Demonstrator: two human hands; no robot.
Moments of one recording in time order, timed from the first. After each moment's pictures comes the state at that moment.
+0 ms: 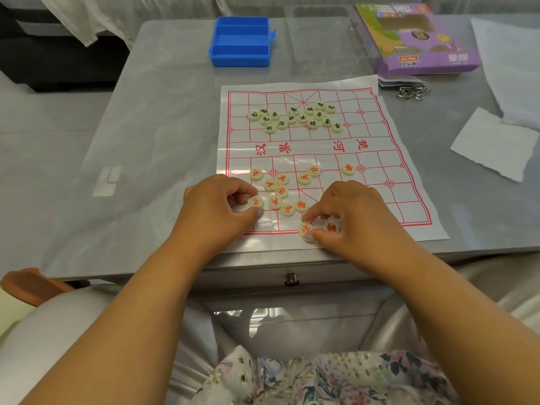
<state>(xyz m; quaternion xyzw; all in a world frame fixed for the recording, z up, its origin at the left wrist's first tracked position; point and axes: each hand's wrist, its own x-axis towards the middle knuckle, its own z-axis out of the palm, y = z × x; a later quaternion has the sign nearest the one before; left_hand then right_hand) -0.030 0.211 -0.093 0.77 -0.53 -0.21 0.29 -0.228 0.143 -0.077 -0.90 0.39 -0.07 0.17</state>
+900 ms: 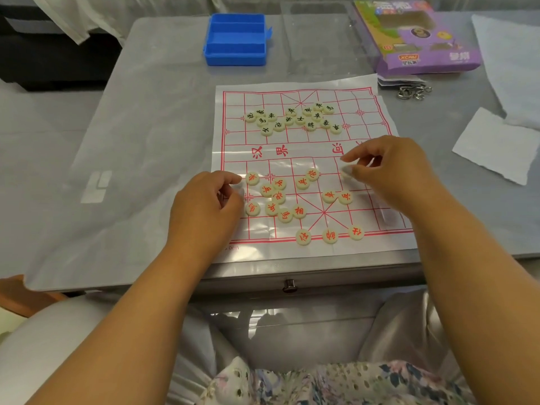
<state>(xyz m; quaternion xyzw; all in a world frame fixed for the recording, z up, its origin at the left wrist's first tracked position) -0.027 0.200 -0.109 0.81 -0.47 -0.14 0.31 -0.238 0.062 -0.077 -0.78 0.55 -0.17 0.24</state>
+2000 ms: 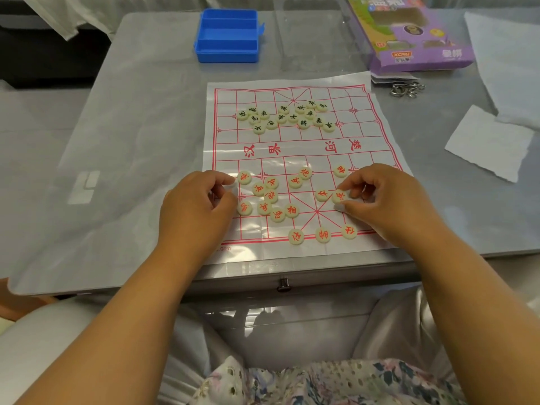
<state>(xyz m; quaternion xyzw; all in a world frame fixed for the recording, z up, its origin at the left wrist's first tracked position) -0.026 0.199 -0.112 0.81 -0.48 -0.13 0.31 -0.256 0.098 -0.082 -0.80 0.53 -0.11 0.26</state>
